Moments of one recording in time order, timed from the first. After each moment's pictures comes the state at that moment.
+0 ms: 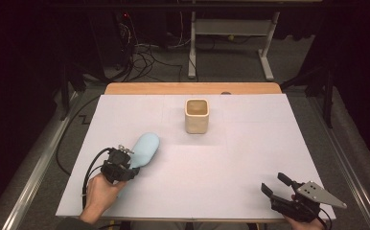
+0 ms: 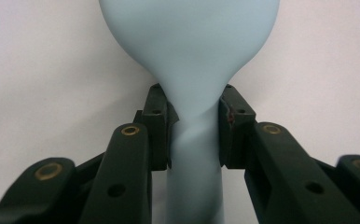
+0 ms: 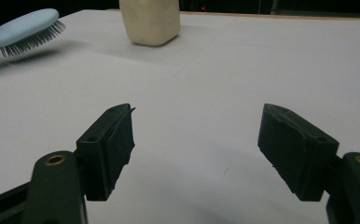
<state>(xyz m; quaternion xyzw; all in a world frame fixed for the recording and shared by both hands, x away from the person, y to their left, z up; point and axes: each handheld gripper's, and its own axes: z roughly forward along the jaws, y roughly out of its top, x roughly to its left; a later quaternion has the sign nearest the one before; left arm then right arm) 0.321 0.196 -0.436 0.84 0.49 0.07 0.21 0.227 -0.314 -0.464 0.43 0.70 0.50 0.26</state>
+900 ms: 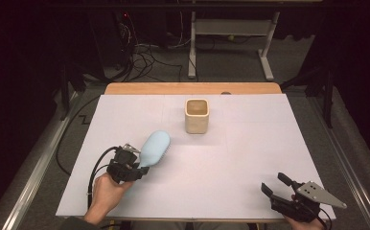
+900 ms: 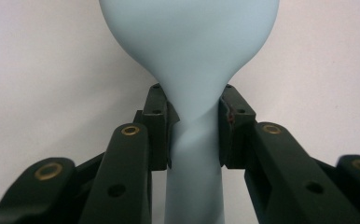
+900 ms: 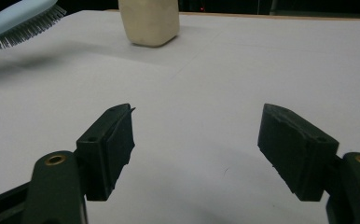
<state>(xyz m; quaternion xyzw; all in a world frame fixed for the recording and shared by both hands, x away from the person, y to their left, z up) 0.316 0.178 -0.422 0.85 0.45 0.05 0.27 0.227 -0.314 -0.464 0.43 0.70 0.50 0.26</state>
